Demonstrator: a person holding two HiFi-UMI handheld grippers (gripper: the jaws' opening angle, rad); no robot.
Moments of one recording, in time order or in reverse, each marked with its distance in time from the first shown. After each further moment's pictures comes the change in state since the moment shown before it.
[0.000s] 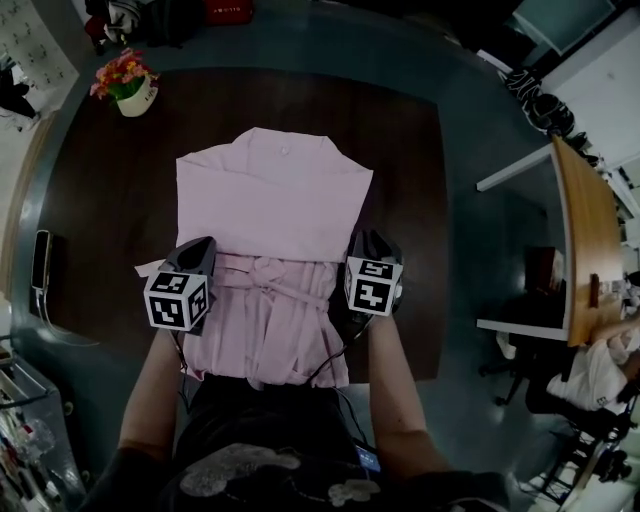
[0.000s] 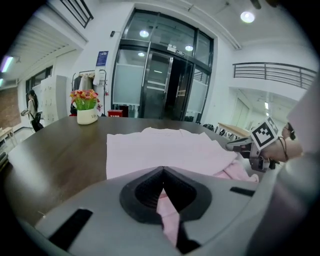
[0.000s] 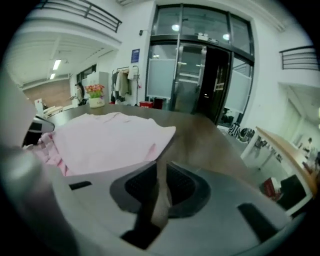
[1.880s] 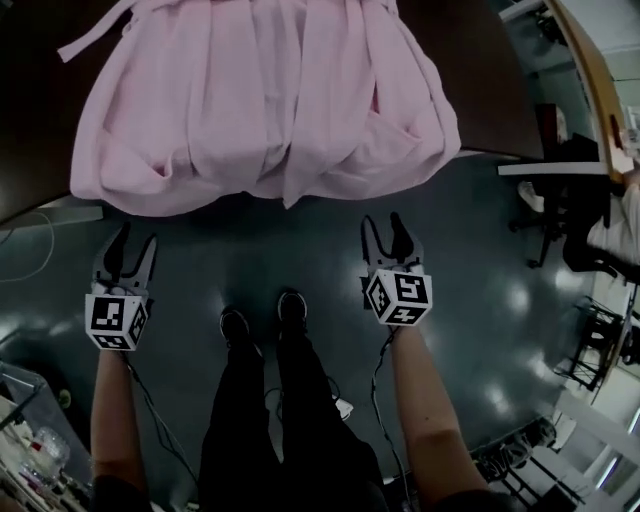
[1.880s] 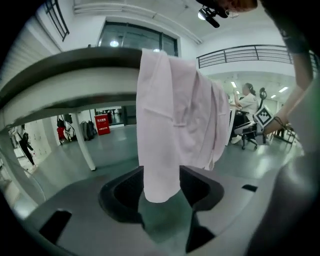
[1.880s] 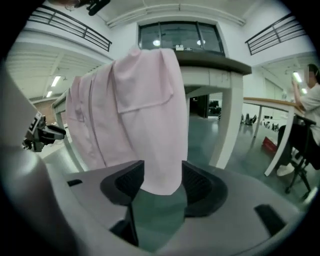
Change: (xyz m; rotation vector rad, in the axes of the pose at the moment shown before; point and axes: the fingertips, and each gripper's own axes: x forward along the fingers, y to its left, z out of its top) left arm -0.166 0.090 -0.391 0.318 -0.059 -0.134; right arm -0.179 0.165 -0.416 0.197 -0.156 -0.029
